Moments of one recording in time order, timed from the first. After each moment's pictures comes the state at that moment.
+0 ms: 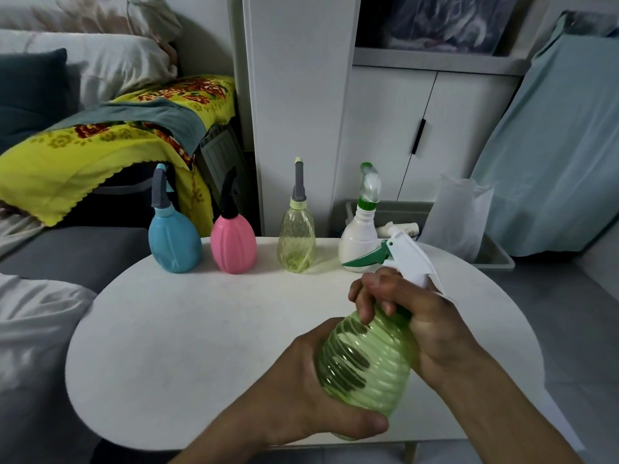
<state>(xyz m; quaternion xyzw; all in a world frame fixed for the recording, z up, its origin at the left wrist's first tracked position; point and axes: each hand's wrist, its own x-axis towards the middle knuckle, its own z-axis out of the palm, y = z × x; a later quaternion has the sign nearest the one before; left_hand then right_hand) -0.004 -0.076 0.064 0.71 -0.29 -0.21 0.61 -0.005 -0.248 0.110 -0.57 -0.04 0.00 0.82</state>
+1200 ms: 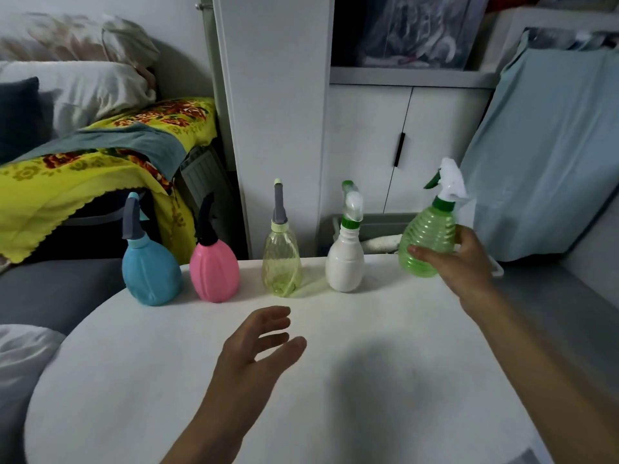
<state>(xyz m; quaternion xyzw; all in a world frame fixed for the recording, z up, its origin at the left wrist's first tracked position) 0.035 -0.062 0.053 0.73 -0.03 -0.08 0.68 0.111 -0.400 0.066 -0.78 0.21 -0.27 0.52</state>
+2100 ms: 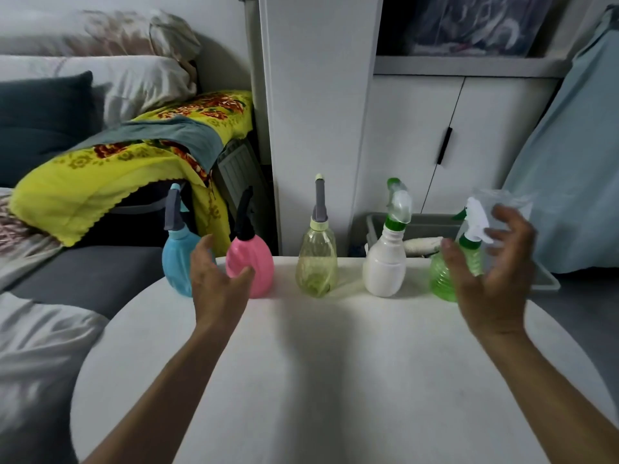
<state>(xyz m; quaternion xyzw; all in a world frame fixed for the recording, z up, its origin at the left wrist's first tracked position) 0.171 -0.006 0.031 0.82 0.09 0.21 0.53 0.107 -0.337 0.059 -0.78 0.04 -0.50 0.37</state>
